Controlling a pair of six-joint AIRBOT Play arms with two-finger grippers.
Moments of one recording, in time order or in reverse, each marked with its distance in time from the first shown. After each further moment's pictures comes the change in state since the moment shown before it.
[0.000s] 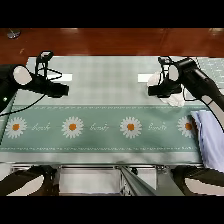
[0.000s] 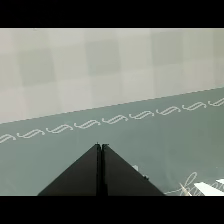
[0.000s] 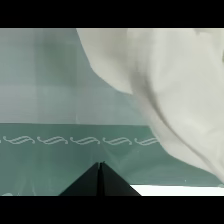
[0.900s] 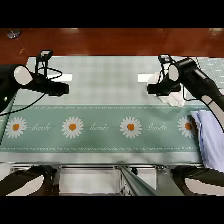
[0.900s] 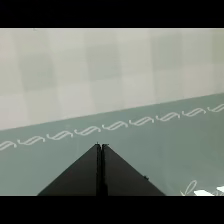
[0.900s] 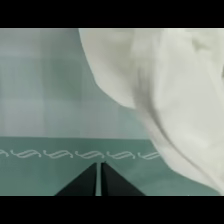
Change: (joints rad) left arm -0.001 -0.006 0.000 0.000 0.052 0.000; right arm 0.000 0.000 0.000 -0.012 -0.067 0.006
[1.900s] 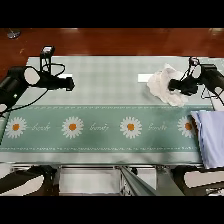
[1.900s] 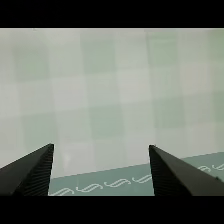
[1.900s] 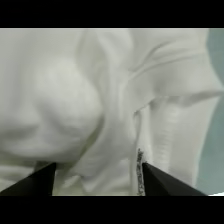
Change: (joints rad) left arm 0.000 -0.083 0.000 -0.003 0.193 -0.004; right arm -0.391 -0.192 0.006 0.127 -0.224 -0.055
